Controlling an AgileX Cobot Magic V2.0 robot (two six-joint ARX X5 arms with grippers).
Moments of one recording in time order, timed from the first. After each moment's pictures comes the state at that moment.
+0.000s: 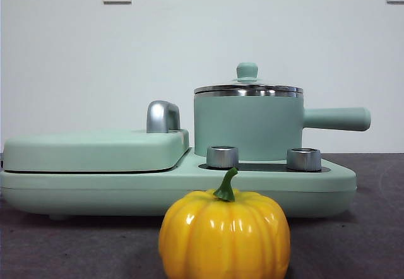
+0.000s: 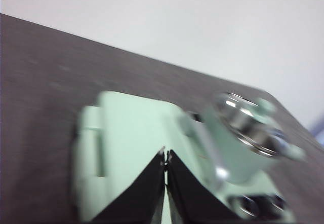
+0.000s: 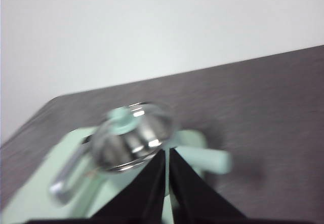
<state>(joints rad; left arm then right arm) -0.08 0.28 0.51 -0.39 0.38 -0.38 0.02 0.29 0.66 -0.50 -0.39 0.34</state>
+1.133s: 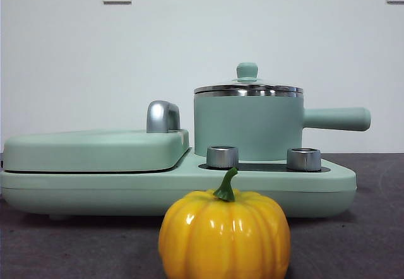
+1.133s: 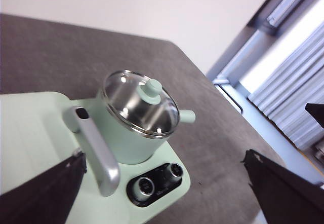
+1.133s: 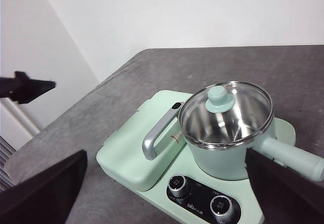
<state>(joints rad) -0.20 0.71 0.87 -0.42 0.67 -0.36 0.02 0.46 0.88 -0.67 -0.73 0.21</state>
